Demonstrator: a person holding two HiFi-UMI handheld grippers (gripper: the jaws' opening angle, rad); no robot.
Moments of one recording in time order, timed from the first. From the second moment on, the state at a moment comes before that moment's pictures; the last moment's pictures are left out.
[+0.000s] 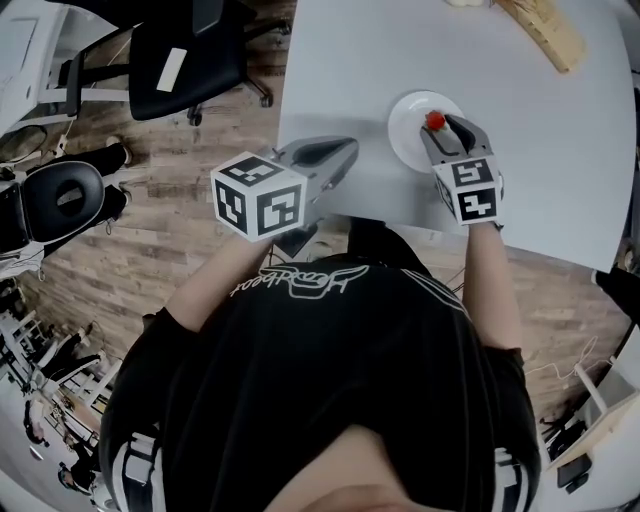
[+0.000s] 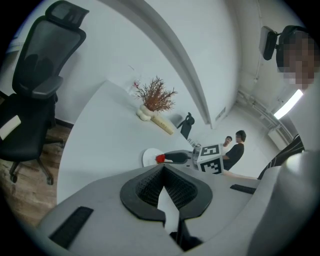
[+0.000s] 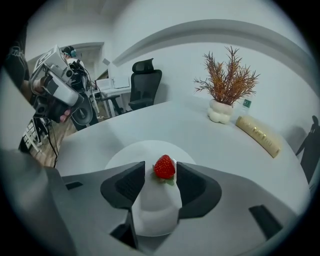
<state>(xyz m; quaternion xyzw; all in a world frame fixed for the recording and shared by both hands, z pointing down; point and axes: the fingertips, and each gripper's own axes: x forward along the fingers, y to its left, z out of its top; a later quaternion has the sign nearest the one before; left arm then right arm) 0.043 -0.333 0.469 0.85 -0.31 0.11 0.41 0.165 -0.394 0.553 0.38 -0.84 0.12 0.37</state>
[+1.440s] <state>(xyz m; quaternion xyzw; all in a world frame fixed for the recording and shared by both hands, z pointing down) 0.005 -0.135 0.337 0.93 -0.22 0.08 0.29 0.095 -0.123 0.331 0.46 -0.87 0.08 0.13</state>
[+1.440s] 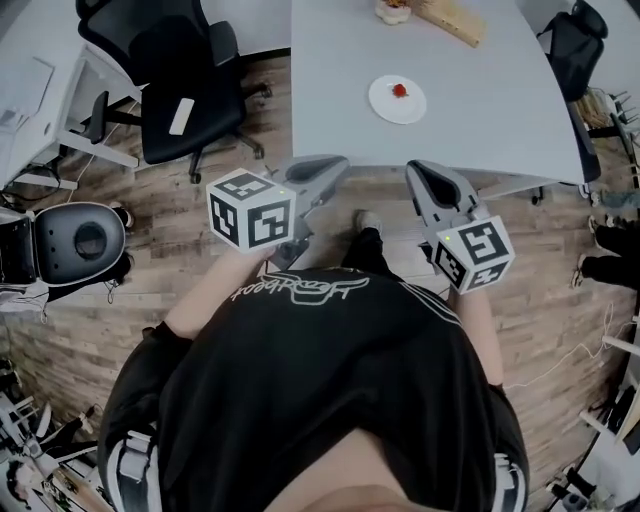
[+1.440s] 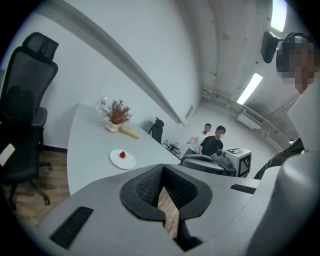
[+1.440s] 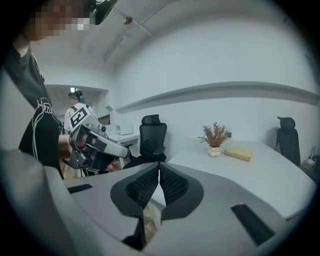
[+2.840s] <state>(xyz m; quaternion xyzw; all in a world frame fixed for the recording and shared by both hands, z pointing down) 0.024 -0.056 0.334 0.95 -0.16 0.11 0.24 0.091 -0.039 0.351 0.47 -0.87 0.12 0.11</state>
